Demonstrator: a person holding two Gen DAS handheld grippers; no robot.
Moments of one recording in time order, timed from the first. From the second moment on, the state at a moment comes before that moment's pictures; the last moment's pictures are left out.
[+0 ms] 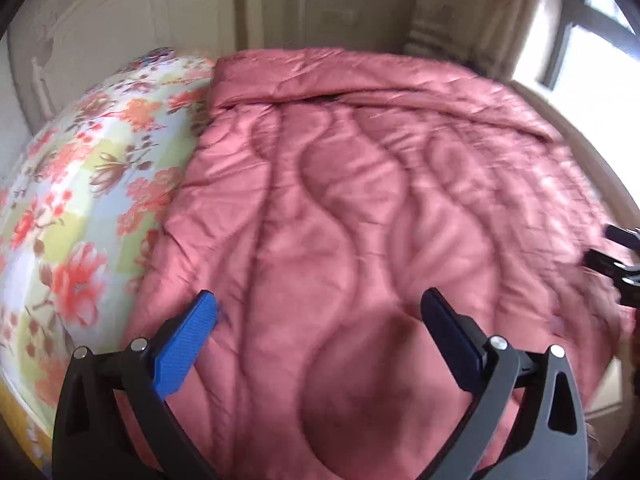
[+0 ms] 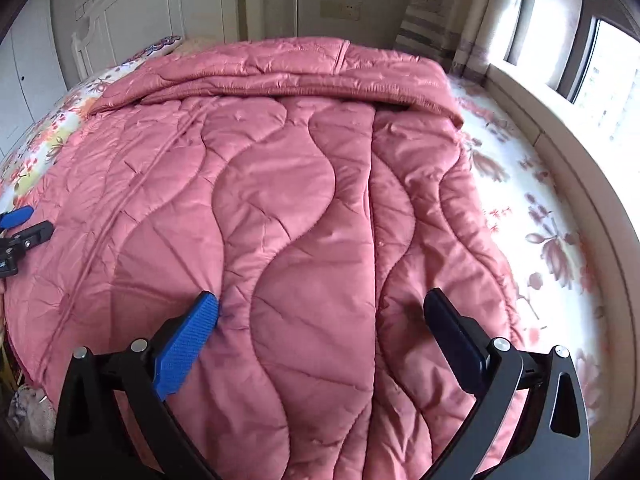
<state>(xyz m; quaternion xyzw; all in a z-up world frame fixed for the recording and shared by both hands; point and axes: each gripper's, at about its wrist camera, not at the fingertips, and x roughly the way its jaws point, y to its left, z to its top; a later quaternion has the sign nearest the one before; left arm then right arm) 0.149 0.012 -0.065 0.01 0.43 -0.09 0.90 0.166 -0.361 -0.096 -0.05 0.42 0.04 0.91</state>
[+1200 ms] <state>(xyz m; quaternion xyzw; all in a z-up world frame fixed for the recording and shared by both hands) 0.076 0.065 -0.067 0.00 0.37 -0.05 0.93 0.093 -0.387 -0.101 -0.04 0.38 0.06 0.92</state>
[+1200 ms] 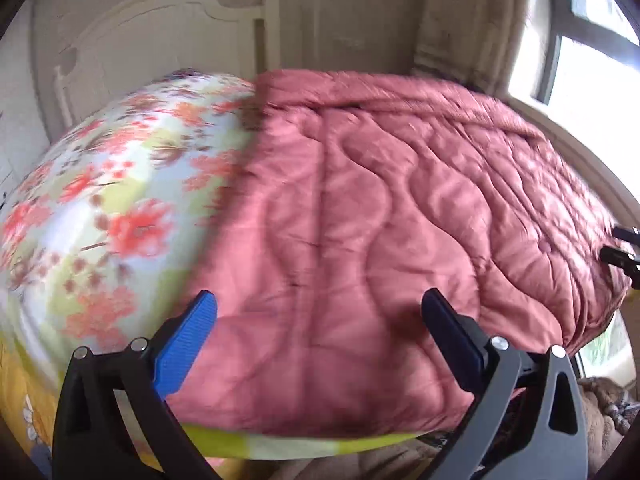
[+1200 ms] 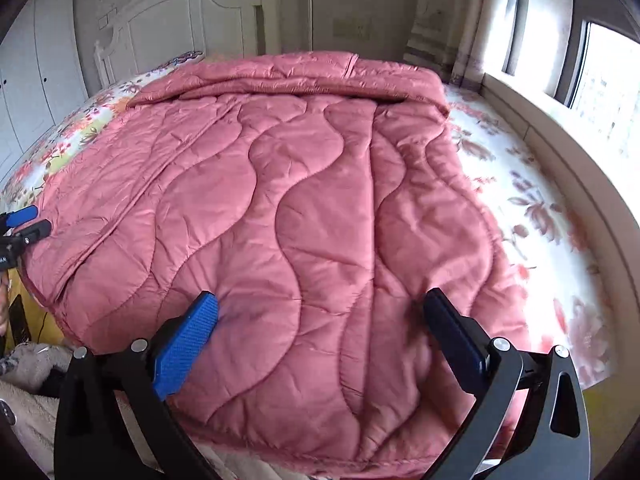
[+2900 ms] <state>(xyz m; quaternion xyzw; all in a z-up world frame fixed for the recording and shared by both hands) -0.072 0.208 0.038 -0.29 0.18 -0.25 0.91 -0.112 -0.474 0.015 0.10 0.19 0.21 0.95</state>
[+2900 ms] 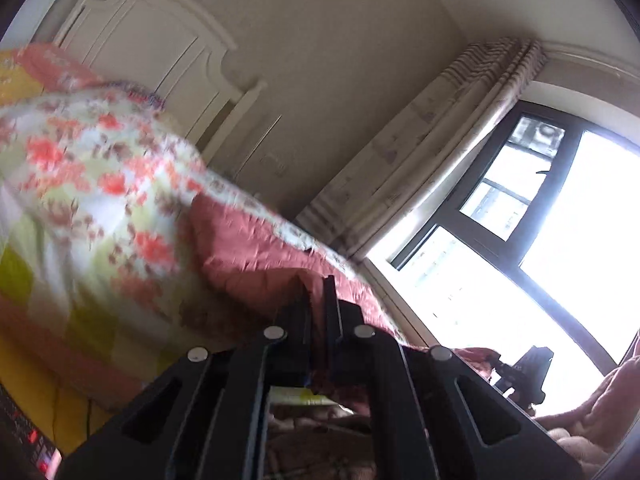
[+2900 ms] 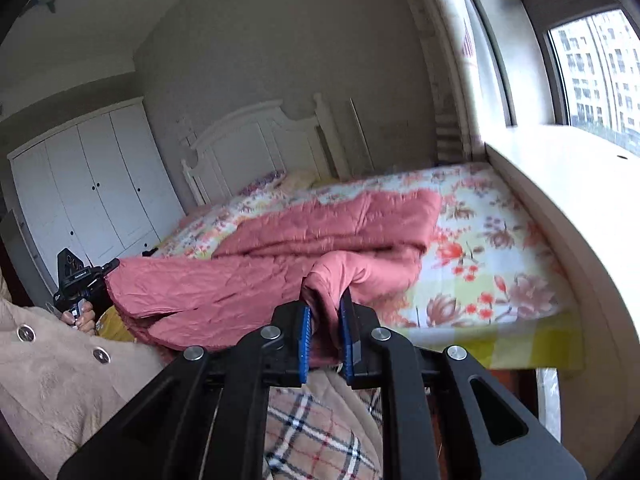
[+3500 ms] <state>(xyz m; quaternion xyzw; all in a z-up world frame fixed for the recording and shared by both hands) 0.141 0.188 0.113 -0.26 0.26 -0.23 0.90 0.058 -0.462 0.125 0.07 0.18 0.13 0.97</state>
